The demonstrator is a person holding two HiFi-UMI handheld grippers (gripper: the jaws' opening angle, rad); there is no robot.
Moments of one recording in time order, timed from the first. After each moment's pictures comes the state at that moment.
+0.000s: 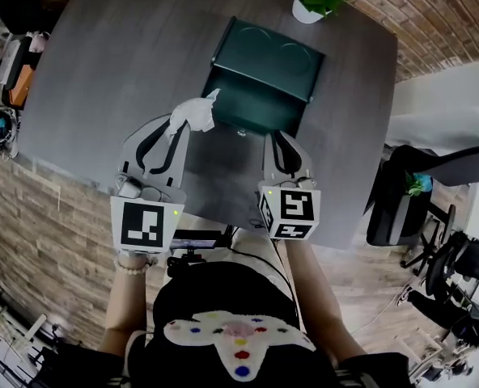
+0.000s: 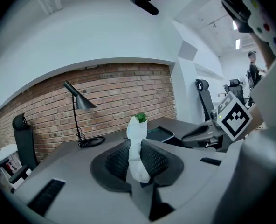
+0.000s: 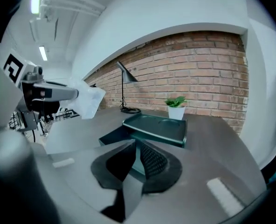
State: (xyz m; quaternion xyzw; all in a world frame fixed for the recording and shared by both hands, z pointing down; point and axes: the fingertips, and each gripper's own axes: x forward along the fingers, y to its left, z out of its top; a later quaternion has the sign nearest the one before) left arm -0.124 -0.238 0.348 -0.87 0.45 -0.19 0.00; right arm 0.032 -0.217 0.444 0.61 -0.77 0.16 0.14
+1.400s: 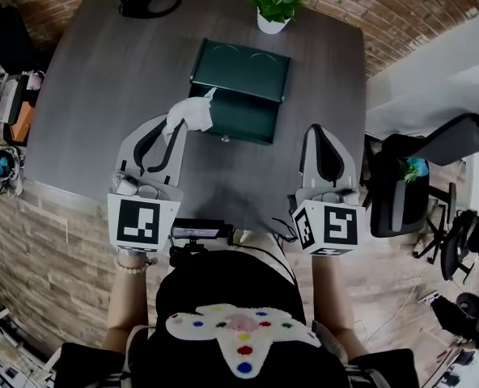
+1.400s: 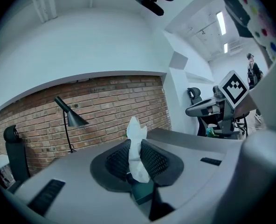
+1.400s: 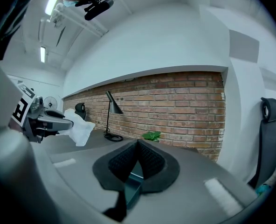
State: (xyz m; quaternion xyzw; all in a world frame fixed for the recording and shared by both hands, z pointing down) left arm -0.090 -0.225 0.287 -0.90 0.41 -0.15 0.04; right arm 0.116 -0.178 0.290 0.68 -0.73 0.04 0.06
